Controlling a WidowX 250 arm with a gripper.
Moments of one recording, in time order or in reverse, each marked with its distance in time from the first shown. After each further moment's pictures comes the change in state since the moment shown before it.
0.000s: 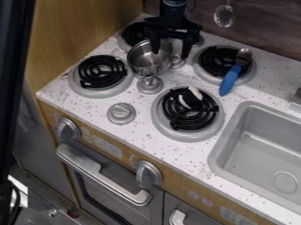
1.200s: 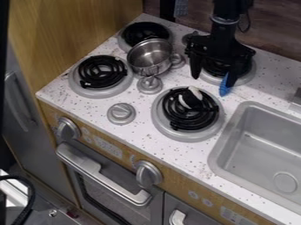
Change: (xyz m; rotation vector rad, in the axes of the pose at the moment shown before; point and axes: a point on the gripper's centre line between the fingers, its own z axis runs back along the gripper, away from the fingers) arm -0.090 -0.093 0.041 -0.041 0.061 -0.188
